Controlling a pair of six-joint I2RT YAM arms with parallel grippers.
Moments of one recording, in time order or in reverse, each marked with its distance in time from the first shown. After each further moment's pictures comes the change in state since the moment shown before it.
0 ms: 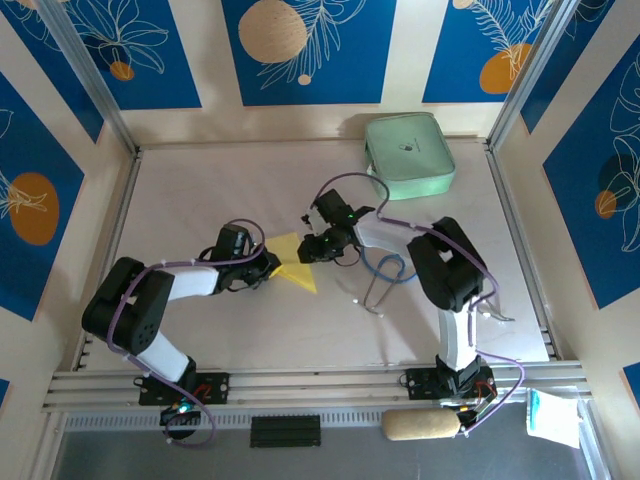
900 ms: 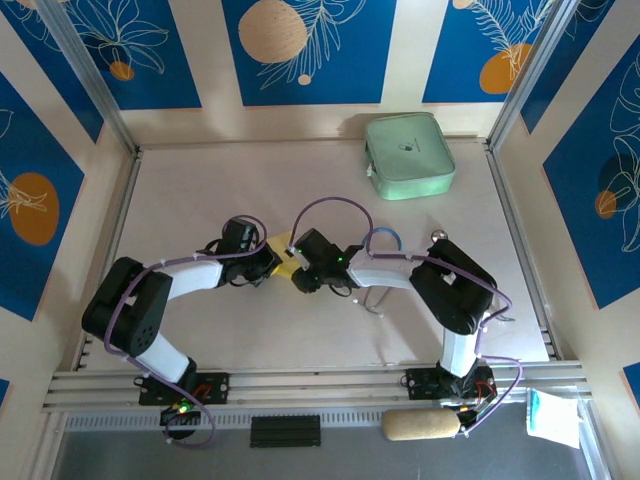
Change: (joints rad) left arm -0.040 -0.008 0.093 -0.182 -0.101 -0.059; right arm 0.247 -0.104 -0.237 0.230 0.454 -0.259
